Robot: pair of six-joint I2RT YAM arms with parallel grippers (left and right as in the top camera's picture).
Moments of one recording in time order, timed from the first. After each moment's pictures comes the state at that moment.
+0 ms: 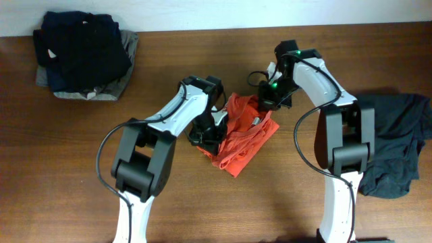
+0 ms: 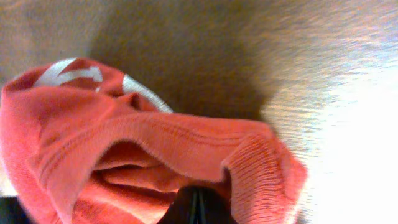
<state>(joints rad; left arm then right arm) -0.49 2.25 1.69 -1.27 0.39 -0.12 0.12 2.29 1.84 -1.09 -0.42 0.24</state>
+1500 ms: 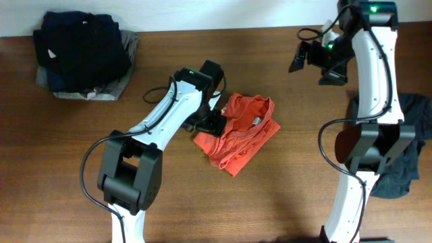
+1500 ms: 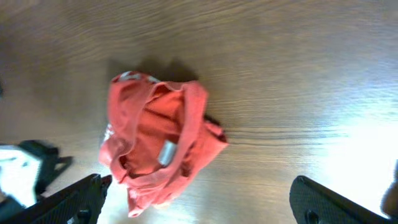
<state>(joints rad) -0.49 2.10 1.73 -1.20 0.05 -0.12 -0.08 2.30 2.50 -1.69 -0.35 0.18</state>
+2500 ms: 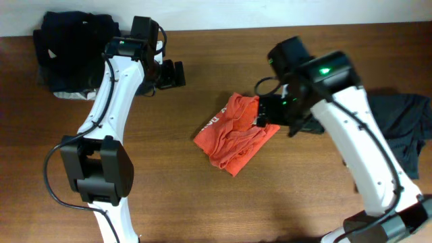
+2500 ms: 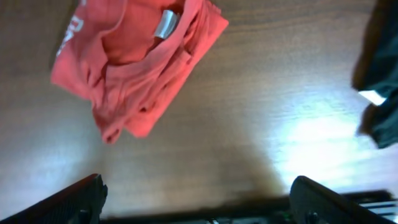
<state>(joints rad) -0.17 2.10 1.96 -1.13 0.12 -0.29 0.39 1.69 1.86 -1.62 0.02 0.57</state>
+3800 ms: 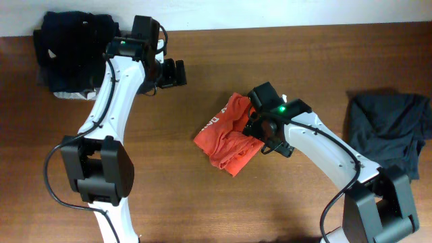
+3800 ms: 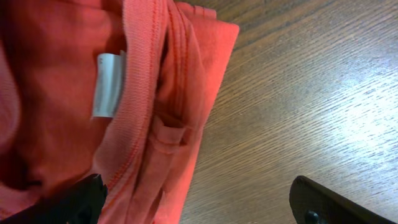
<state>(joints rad) -0.17 2.10 1.96 -1.11 0.12 -0.29 0.43 1.69 1.20 -0.90 0.09 0.97</state>
